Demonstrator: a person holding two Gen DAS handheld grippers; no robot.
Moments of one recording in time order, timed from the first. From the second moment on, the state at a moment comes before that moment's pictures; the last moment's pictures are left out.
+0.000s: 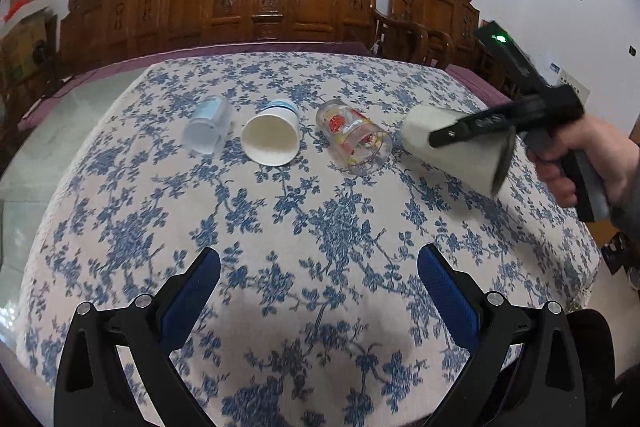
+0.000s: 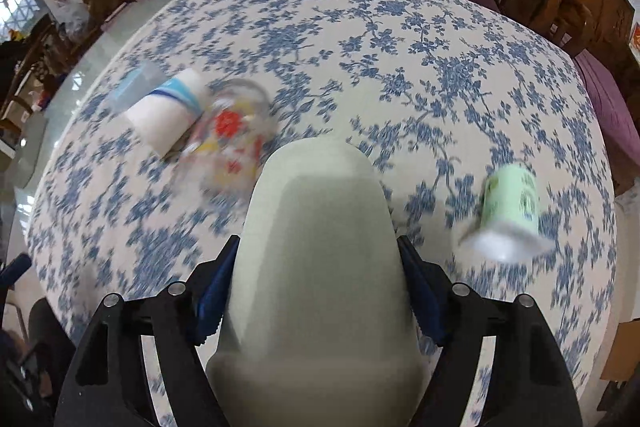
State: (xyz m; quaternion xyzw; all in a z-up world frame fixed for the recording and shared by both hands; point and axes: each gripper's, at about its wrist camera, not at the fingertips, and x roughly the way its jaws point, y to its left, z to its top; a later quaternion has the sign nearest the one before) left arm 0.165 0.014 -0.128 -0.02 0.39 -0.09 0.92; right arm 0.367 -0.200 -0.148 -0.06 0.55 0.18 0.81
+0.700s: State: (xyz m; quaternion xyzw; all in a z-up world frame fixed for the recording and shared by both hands) left arm 0.125 0.064 -0.103 -0.03 0.37 -0.04 0.93; right arm 0.259 -0.121 -0.159 -0.03 0.53 0.23 0.81
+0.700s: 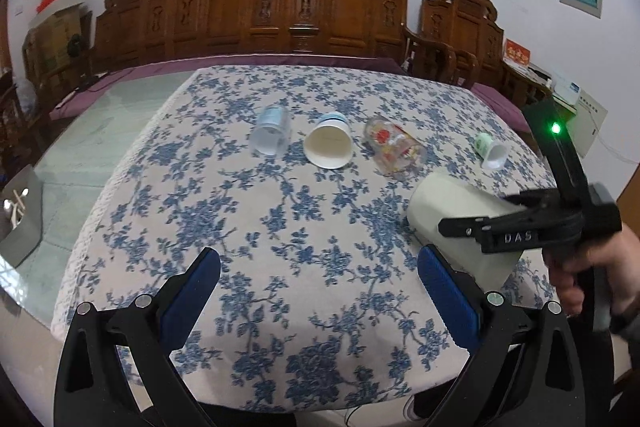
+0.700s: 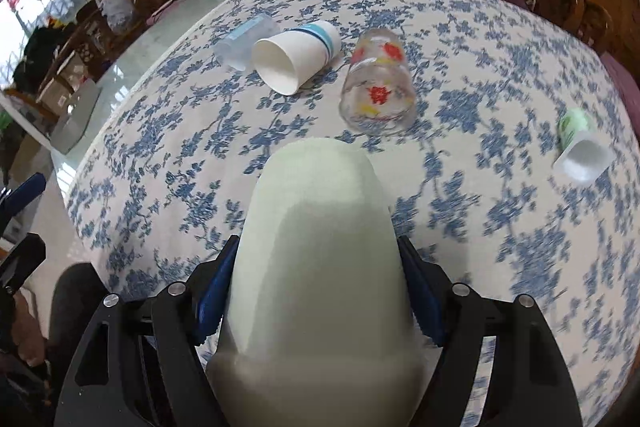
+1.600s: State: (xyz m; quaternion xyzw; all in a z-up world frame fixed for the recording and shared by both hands) left arm 0.181 0.001 -0.107 -0.01 0.43 -0.05 0.90; right arm 0.163 -0.235 -0.134 0.02 0.33 0.12 0.94
